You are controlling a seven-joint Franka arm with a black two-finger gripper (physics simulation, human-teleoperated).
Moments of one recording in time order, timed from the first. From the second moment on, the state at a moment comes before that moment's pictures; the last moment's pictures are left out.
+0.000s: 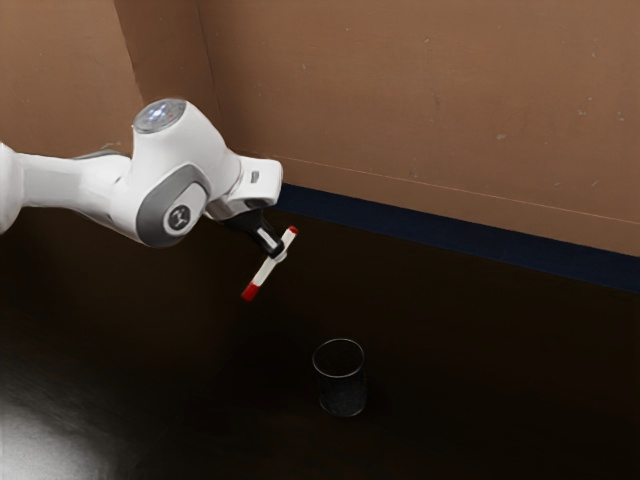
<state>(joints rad) 0.00 -0.05 -0.17 -2.22 -0.02 2.62 0.33</state>
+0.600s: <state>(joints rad) 0.05 0.04 -0.35 -2.22 -0.03 2.76 0.33</state>
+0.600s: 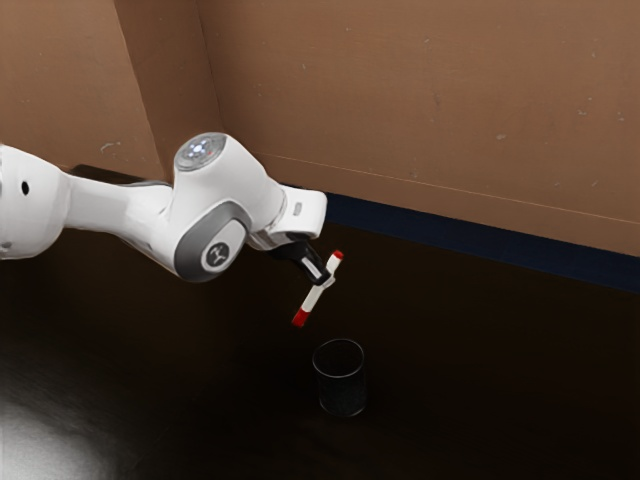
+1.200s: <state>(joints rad) 0.02 0.12 -0.45 -2.20 -0.04 2.84 0.35</state>
